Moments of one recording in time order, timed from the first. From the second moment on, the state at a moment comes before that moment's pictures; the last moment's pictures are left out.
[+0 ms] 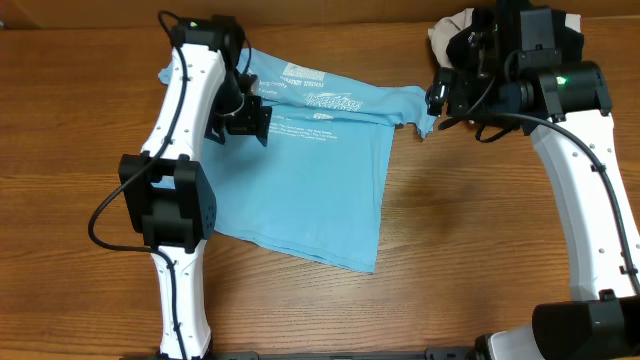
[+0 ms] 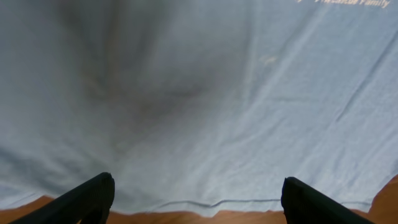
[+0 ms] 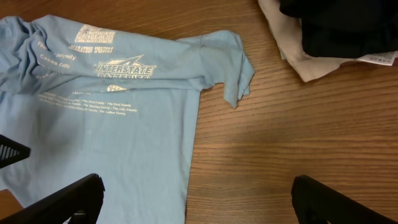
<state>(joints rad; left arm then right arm) -0.14 2.34 2.23 -1.58 0.12 -0.04 0.12 1.66 1.77 -1.17 -0.12 0.28</state>
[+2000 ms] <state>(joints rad) 0.14 2.14 1.95 -1.10 -0.06 -0.15 0.12 1.83 1.77 -1.09 -0.13 0.28</state>
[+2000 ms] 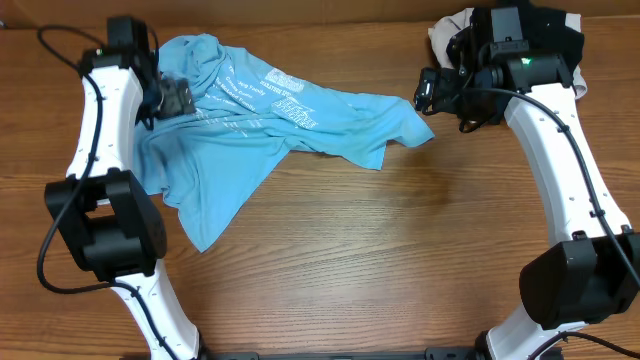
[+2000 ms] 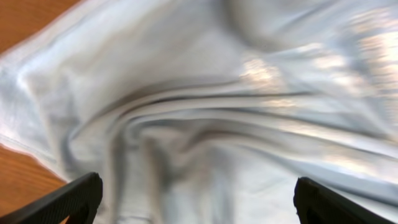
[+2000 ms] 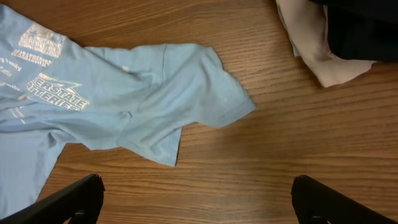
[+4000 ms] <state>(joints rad) 0.08 1.48 0.67 -0.60 0.01 -0.53 0.12 1.83 1.77 -1.19 -0.20 0.28</state>
